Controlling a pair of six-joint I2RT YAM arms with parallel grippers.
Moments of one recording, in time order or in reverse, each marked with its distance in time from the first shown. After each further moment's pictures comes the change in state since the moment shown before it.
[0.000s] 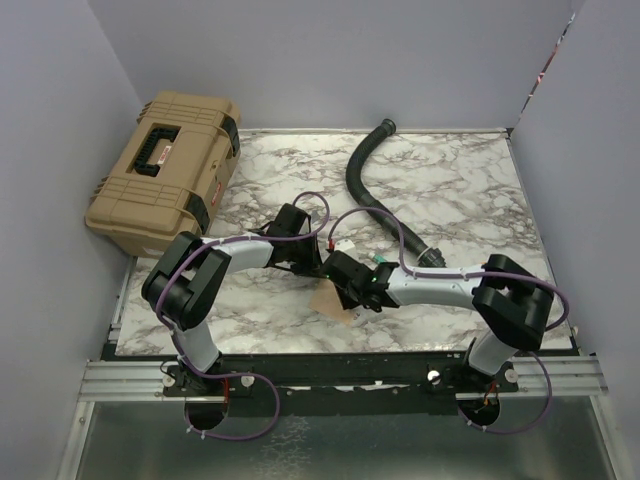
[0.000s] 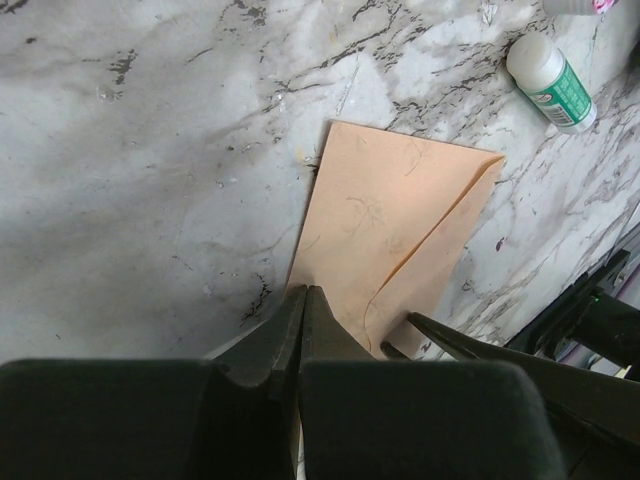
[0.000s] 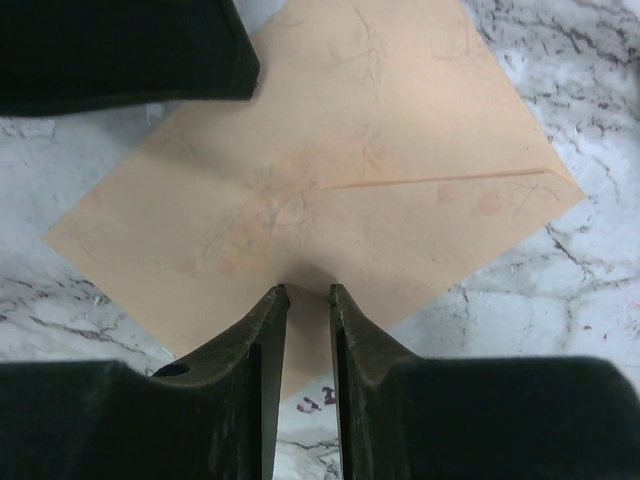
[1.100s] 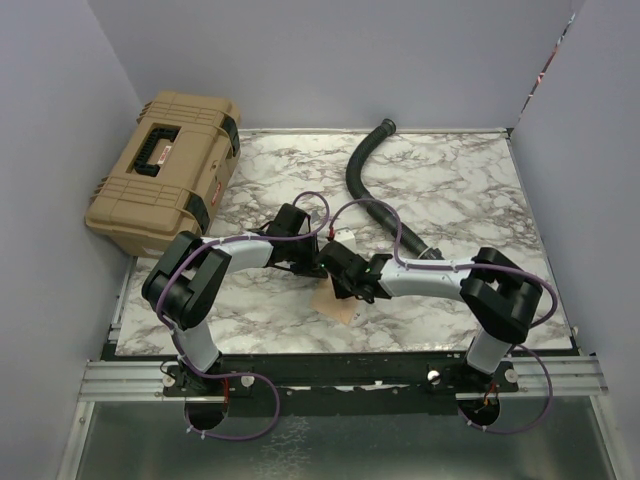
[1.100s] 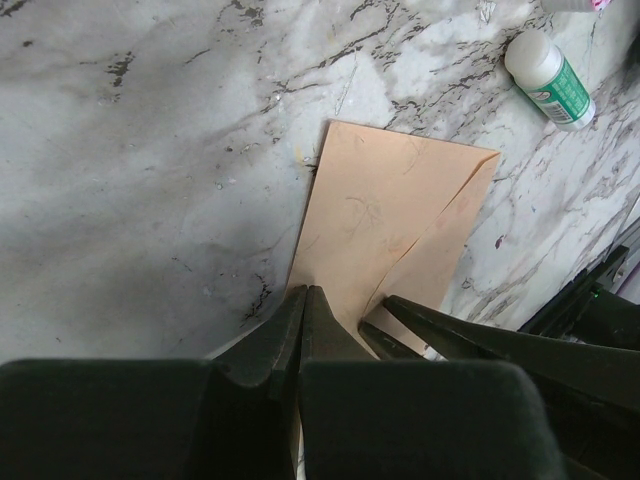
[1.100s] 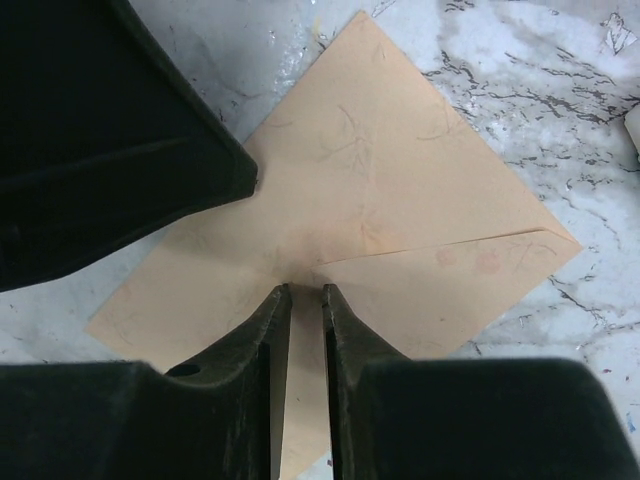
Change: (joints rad) left arm 0.004 0.004 0.000 0.003 0.014 0.011; right arm -0.040 0.082 0.089 0.019 0.021 0.078
